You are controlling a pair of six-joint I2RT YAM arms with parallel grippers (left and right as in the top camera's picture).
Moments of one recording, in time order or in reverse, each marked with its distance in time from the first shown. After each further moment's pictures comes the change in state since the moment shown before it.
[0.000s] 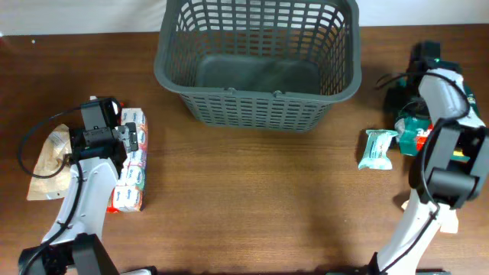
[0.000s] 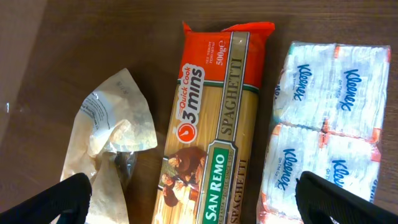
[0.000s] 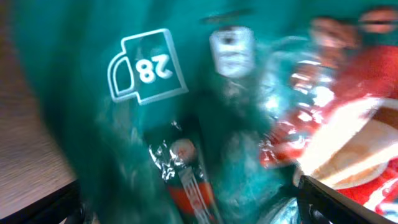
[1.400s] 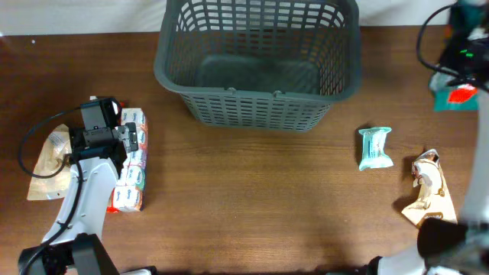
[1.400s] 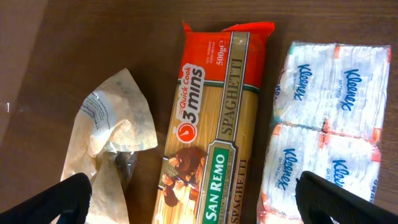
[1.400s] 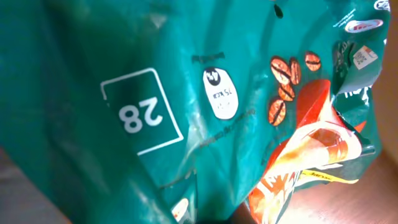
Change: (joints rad) left arm 0.000 0.000 0.000 0.000 0.000 0.000; right arm 0.000 -0.491 0.258 -0.164 -0.092 0.077
